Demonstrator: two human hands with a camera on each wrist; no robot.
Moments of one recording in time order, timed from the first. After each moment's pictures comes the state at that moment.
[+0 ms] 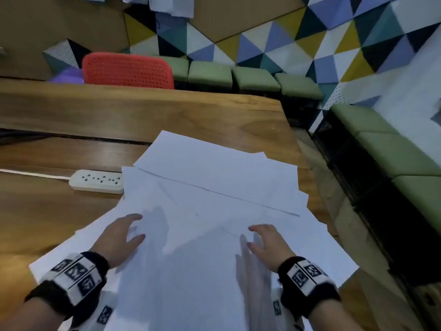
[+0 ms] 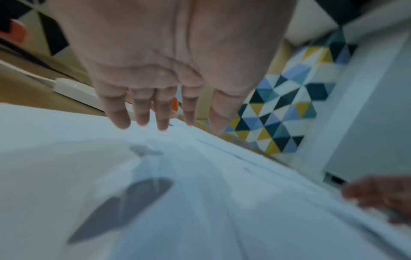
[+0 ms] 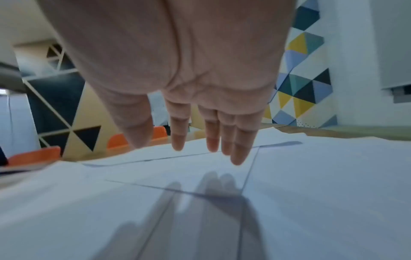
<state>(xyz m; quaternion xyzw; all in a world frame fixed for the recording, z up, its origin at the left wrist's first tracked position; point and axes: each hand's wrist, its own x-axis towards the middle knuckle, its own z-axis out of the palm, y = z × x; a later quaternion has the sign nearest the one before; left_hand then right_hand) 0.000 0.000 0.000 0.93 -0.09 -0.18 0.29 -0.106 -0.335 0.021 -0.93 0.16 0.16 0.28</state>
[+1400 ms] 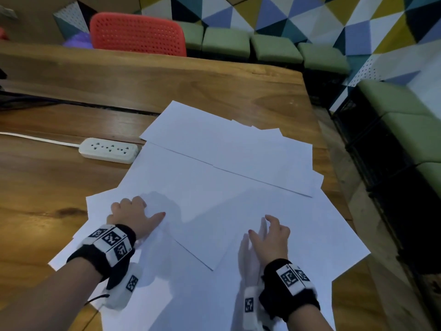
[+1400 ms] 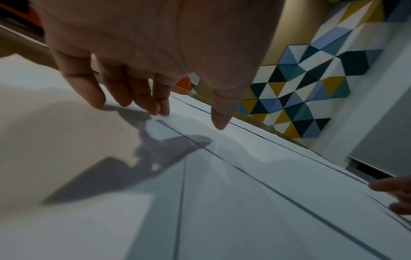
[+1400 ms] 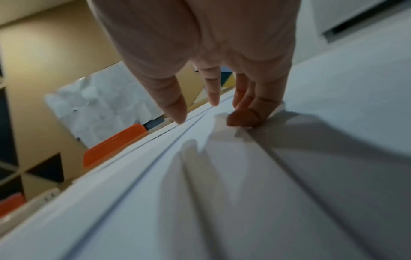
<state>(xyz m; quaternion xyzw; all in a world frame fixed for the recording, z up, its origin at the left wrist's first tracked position) -0.015 -0.034 0.002 0.96 0.07 -0.24 0.11 -0.130 -0.299 -0.005 -0.83 0.37 0.09 0.41</state>
